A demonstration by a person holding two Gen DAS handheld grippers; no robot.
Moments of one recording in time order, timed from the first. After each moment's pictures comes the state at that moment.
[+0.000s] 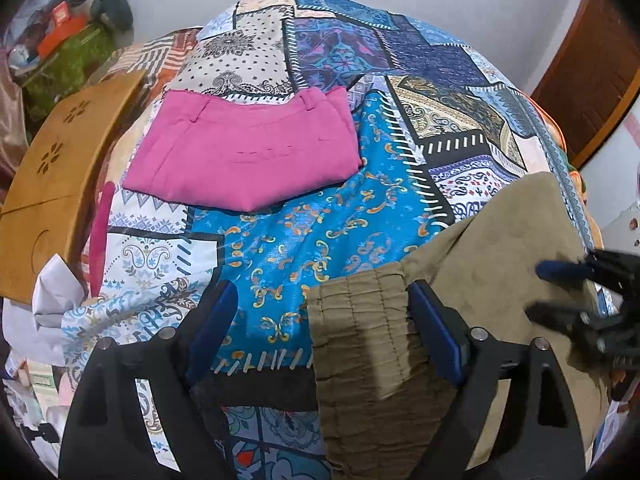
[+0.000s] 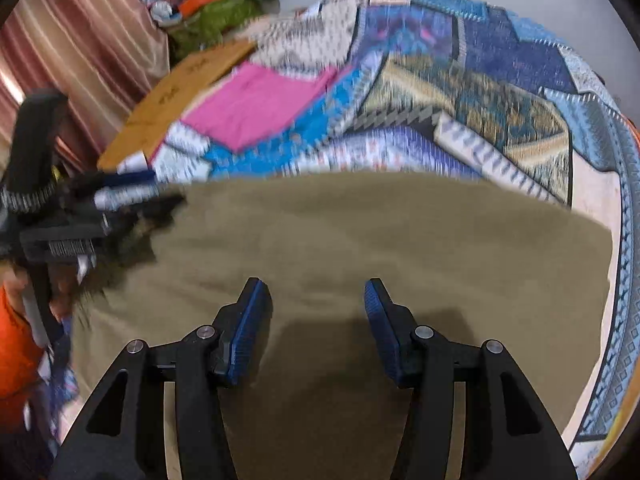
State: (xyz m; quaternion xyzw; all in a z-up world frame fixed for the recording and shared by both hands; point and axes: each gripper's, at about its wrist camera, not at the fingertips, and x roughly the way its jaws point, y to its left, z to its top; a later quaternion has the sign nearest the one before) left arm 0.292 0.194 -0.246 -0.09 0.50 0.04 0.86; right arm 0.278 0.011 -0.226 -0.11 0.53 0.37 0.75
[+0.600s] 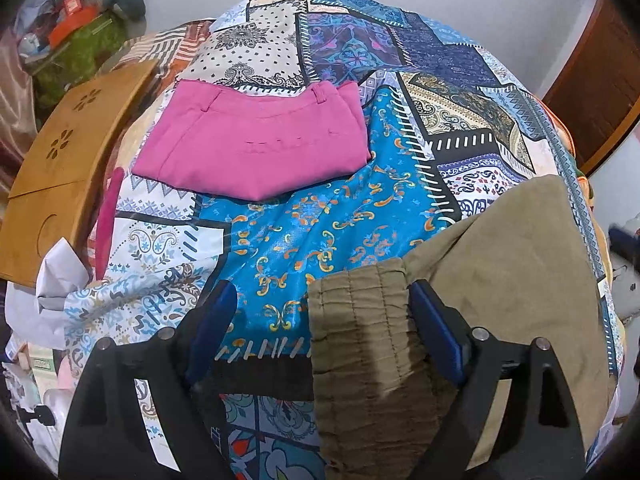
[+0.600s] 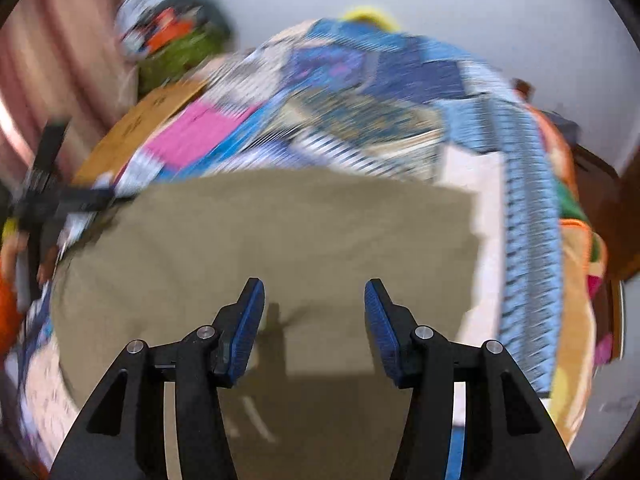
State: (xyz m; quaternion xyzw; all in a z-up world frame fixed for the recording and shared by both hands) left arm 0.287 0.193 -0.246 -0.10 0.51 0.06 0.85; right arm 0.280 -0.116 -0.182 -0.07 0.47 0.29 0.83
